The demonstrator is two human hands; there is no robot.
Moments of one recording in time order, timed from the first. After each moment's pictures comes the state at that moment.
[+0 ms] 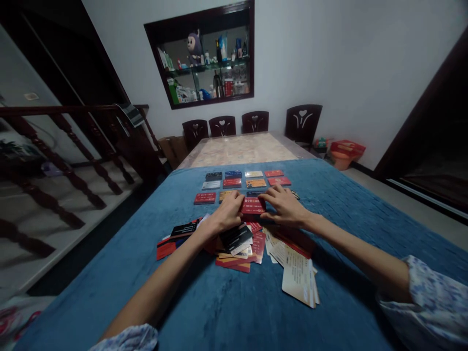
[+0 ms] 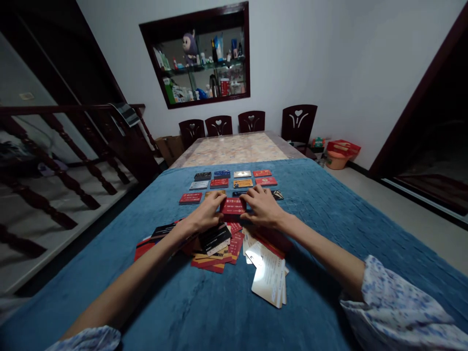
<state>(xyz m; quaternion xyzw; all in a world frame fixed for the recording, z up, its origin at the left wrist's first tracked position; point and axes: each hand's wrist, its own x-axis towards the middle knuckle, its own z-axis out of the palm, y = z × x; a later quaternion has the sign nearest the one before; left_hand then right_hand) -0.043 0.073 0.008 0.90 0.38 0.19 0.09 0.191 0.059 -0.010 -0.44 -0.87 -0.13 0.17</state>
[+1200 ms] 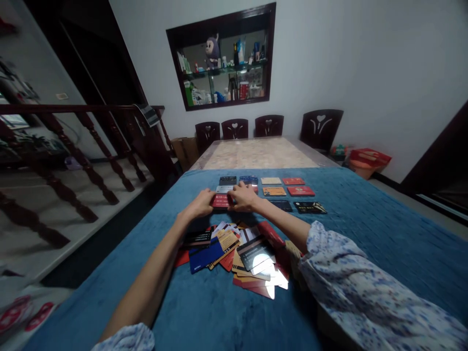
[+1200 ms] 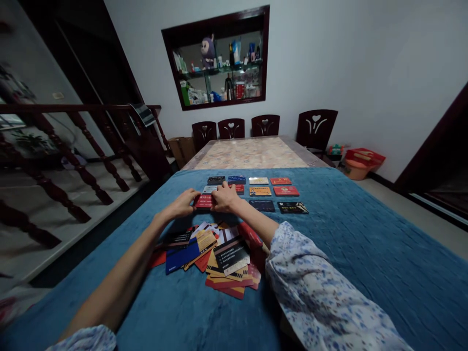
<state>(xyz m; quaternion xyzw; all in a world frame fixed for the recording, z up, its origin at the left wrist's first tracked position) -0.166 0.135 0.024 0.83 0.56 0.07 0.01 0.030 0.142 0.027 -0.46 -0.88 -0.03 0.03</state>
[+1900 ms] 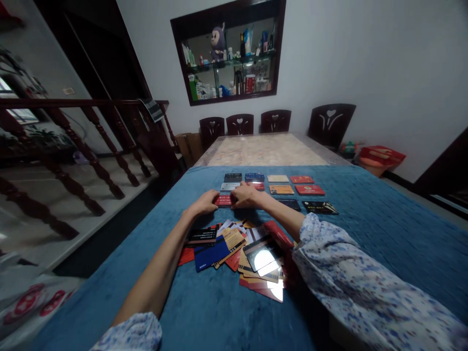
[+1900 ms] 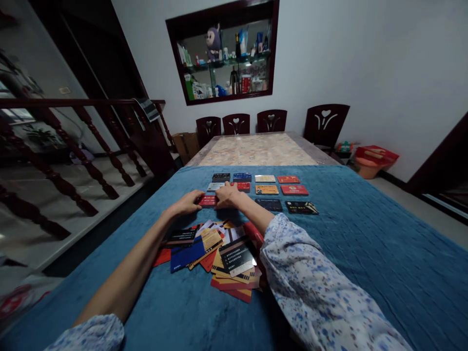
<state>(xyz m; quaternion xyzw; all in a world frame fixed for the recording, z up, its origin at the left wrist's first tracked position) -0.179 0.154 0.000 0.82 0.57 0.08 0.07 0.014 0.160 0.030 -0.45 -0.89 0.01 -0.07</state>
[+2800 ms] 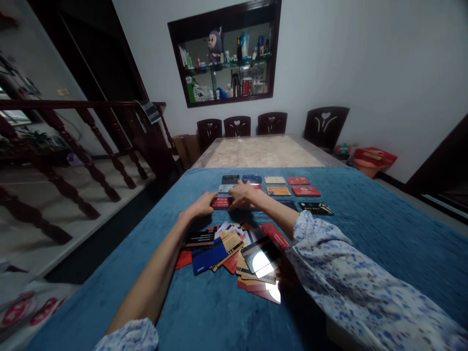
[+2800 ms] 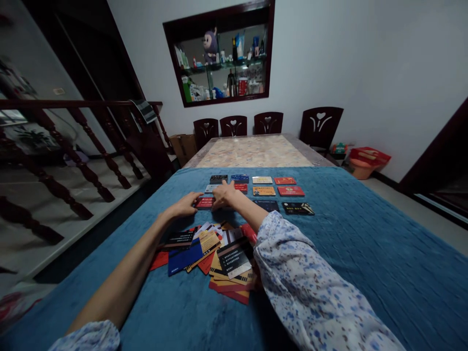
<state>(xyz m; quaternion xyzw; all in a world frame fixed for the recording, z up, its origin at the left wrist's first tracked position) -0.182 0.155 -0.001 0.81 0.57 0.07 0.08 0.010 0.167 0.038 -0.46 -0.88 -0.01 -0.08</state>
